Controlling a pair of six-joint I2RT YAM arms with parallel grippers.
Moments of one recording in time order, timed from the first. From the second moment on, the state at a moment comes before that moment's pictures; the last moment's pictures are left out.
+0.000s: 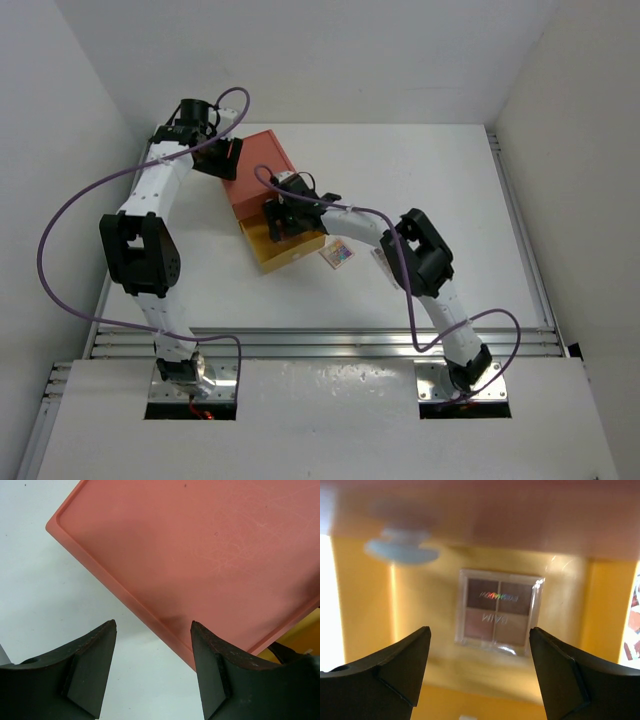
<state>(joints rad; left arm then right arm) -0.04 1.90 1.81 -0.80 0.12 0.24 0.77 2.29 1.73 -0.28 0.03 0.31</state>
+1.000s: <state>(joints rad) -0.04 1.92 1.82 -0.81 0.11 0.24 0.41 2.24 1.77 -0.56 -0.19 -0.04</state>
